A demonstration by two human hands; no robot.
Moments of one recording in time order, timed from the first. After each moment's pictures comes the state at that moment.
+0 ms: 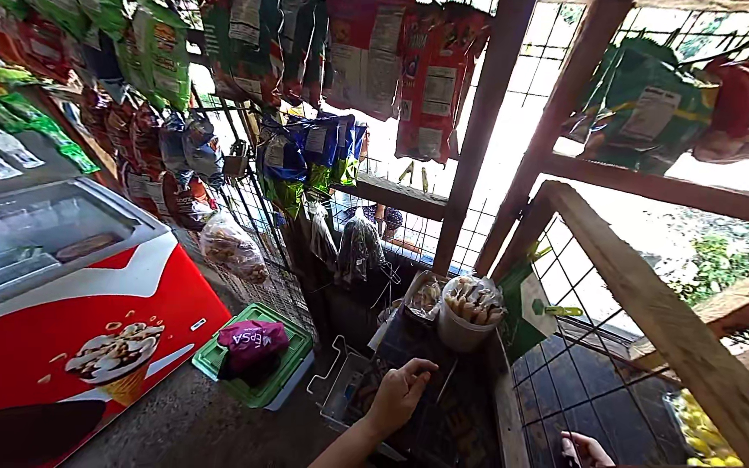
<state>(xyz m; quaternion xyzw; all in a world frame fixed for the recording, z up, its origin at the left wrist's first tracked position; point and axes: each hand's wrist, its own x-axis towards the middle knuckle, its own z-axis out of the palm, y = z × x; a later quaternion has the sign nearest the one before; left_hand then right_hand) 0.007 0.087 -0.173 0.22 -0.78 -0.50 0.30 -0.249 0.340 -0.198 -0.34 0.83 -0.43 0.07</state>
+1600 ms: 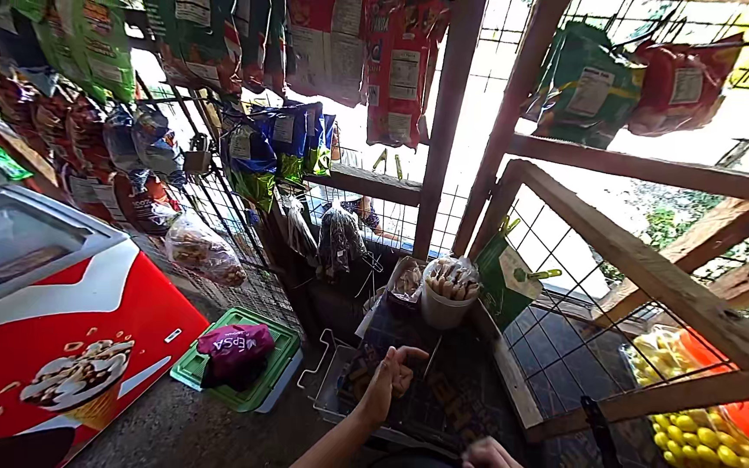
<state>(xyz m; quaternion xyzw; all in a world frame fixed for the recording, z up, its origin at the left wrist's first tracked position) 0.018 0.103 -0.165 0.12 -0.58 -0.76 0.28 -0.129 0.330 -0.200 -0.61 0.58 -0.53 0.07</state>
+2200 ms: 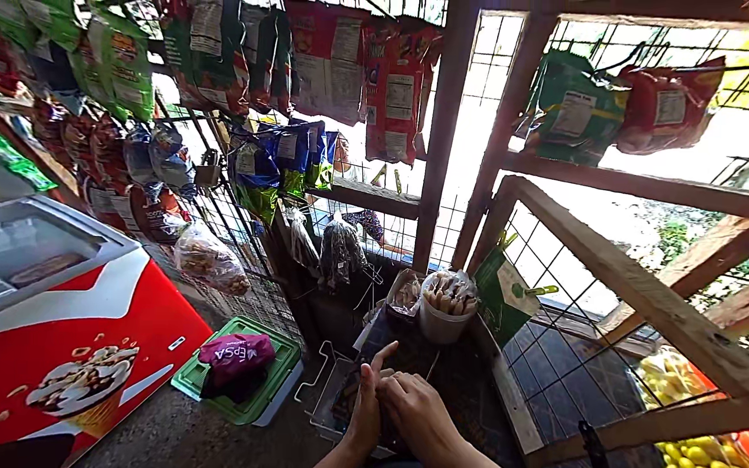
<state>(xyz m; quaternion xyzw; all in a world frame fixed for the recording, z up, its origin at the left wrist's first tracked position) 0.016 0.121 -0.145 0.27 -0.56 -0.66 0.42 -0.091 0.185 -0.123 -0.74 0.55 -0.37 -0.08</state>
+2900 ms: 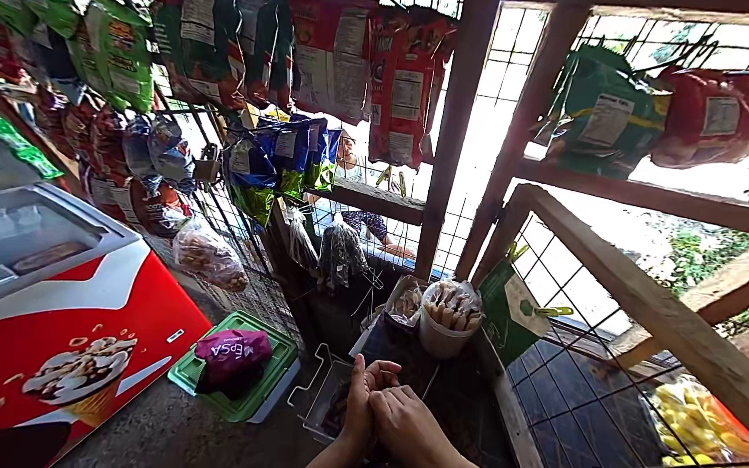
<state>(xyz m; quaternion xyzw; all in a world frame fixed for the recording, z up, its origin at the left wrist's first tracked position) -0.003 0.103 -0.143 0.33 -0.40 -0.76 0.40 -0.098 0.168 -0.140 -0.79 0.53 -0.29 -0.09</state>
